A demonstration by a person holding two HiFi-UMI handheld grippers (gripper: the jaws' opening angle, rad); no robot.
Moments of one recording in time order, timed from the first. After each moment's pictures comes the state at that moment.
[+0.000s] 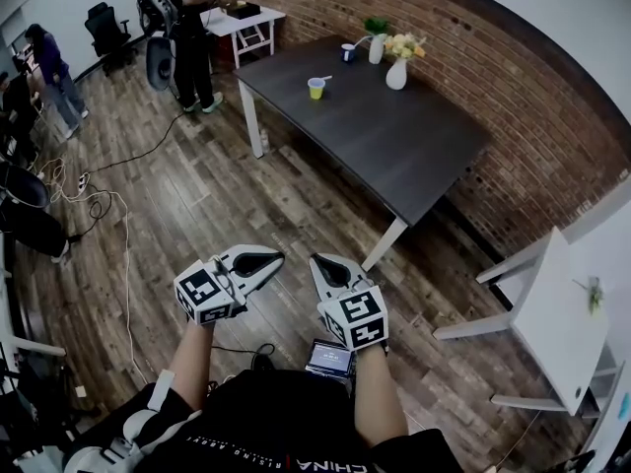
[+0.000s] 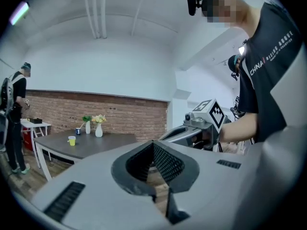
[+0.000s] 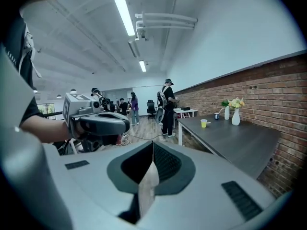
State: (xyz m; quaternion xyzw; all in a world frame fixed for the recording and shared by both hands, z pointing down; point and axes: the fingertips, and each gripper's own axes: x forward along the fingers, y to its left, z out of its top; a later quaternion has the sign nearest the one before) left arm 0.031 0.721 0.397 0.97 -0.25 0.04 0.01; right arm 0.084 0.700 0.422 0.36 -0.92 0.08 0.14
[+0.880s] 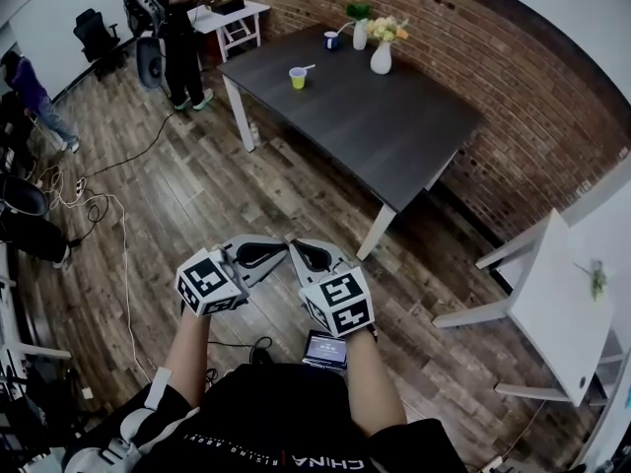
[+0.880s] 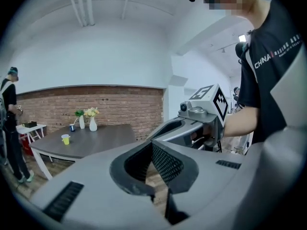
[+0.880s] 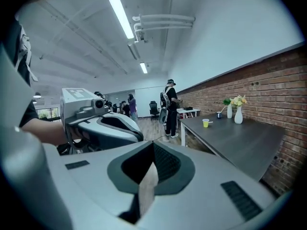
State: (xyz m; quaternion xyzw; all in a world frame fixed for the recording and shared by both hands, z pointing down) left arm 0.102 0.710 0.401 0.96 -0.23 0.13 0.00; right arm 0.104 0.688 0.416 0.34 -0.93 0.09 0.13
